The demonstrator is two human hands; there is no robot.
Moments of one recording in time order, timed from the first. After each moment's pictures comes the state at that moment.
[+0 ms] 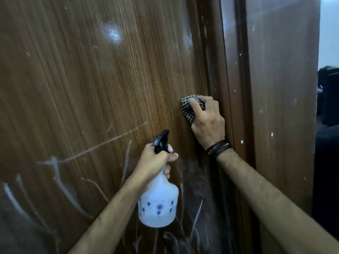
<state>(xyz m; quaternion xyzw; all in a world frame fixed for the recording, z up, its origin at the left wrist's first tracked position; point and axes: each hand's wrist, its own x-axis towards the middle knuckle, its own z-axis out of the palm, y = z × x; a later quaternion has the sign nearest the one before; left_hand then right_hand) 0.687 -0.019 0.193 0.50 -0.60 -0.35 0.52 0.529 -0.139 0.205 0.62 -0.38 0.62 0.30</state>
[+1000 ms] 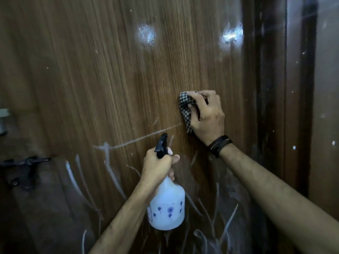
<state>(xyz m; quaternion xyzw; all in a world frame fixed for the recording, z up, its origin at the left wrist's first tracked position) 0.767 0.013 0.178 0.55 -0.49 -0.27 0.62 0.633 -0.116 0.235 0.66 -0.24 0.68 0.21</state>
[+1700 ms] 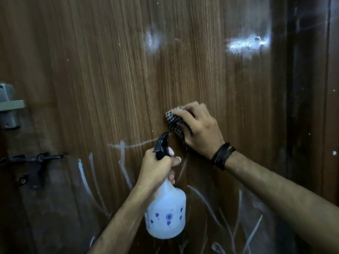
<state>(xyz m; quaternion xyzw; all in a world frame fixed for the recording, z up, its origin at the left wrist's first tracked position) 0.820 0.029 0.177 0.52 -0.51 -0.27 0.63 0.692 -0.098 0.220 0.75 -0.14 0.58 0.29</state>
